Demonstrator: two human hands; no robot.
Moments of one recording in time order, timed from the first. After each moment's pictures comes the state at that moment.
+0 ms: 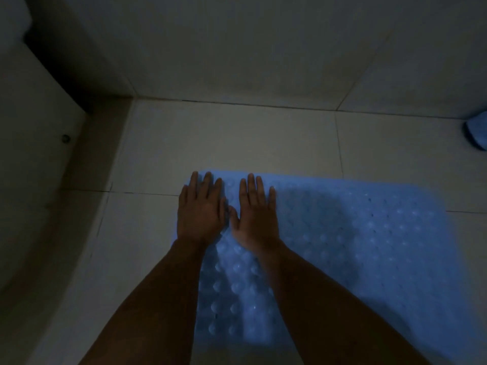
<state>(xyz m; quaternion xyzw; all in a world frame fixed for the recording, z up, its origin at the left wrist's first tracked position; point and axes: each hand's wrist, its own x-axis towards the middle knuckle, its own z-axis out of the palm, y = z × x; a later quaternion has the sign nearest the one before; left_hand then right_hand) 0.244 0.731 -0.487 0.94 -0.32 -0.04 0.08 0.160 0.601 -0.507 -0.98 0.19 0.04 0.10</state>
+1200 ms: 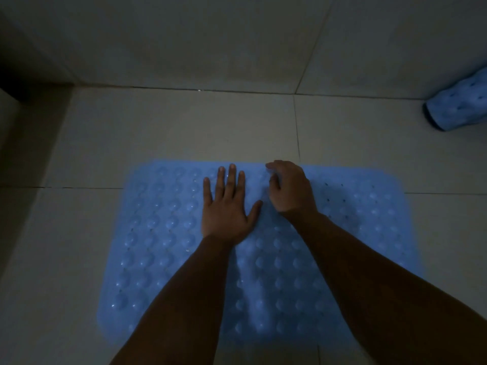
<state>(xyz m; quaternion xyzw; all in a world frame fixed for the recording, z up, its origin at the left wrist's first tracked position) 0.149 0.600 -0.520 0.93 -0.36 -0.08 0.02 0.092 0.437 -0.477 -0.91 0.27 -0.10 0.29</state>
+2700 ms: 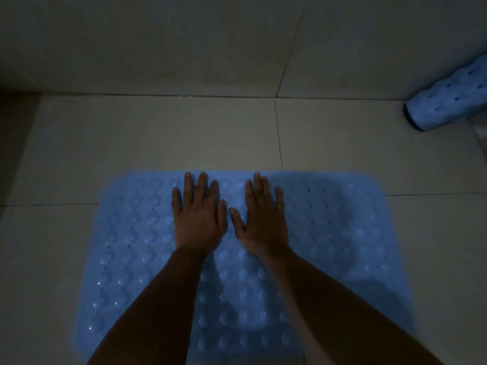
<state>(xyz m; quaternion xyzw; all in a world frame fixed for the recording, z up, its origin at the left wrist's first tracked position) 0.157 0.604 -0.509 0.94 -0.33 -0.02 0.08 0.065 0.473 -0.515 -0.96 0.24 0.05 0.10</state>
